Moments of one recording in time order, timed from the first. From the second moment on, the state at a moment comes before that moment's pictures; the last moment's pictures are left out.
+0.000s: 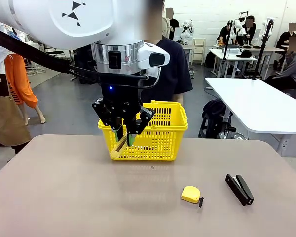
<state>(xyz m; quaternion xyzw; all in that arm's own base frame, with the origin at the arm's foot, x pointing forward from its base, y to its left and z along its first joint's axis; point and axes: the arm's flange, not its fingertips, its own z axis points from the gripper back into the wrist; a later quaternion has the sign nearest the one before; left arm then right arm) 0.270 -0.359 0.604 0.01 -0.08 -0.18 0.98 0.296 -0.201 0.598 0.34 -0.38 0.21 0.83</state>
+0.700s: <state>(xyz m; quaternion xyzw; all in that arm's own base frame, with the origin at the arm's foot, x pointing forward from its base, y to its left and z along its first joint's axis) 0.470 -0.323 0.654 0.09 -0.02 -0.37 0.92 0.296 -0.201 0.598 0.34 -0.38 0.21 0.83</state>
